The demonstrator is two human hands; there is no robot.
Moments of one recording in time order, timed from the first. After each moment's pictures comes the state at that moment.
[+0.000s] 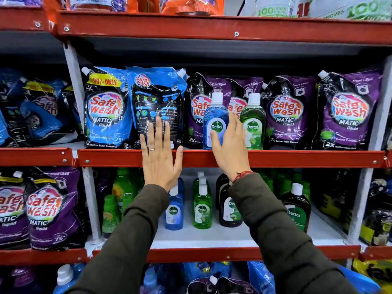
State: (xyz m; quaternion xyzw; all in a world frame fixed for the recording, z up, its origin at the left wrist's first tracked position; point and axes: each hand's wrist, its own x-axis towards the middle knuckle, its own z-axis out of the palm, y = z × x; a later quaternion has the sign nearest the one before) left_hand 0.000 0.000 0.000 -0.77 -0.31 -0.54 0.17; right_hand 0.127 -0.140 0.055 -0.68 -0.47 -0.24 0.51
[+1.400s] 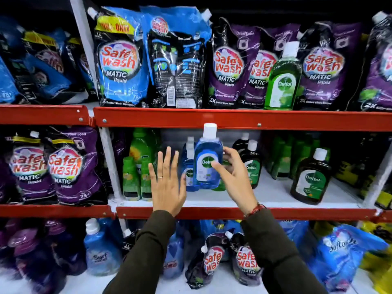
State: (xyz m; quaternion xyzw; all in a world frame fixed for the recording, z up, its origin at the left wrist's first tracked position) left_hand -0.051 0.006 -0.174 -0.81 -0.34 -0.48 0.11; right_hand 0.077 -0.144 -0.099 -0.59 -0.48 0.08 0.64
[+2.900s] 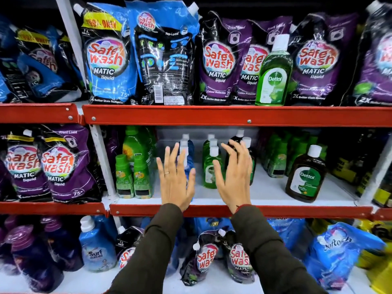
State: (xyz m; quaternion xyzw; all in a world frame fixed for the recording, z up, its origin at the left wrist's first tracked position) left_hand -0.013 -0.024 -0.164 -0.81 -0.29 -0.51 0.03; right_hand 0.114 -0.132 -0.136 -0.67 -0.47 -0.28 0.50
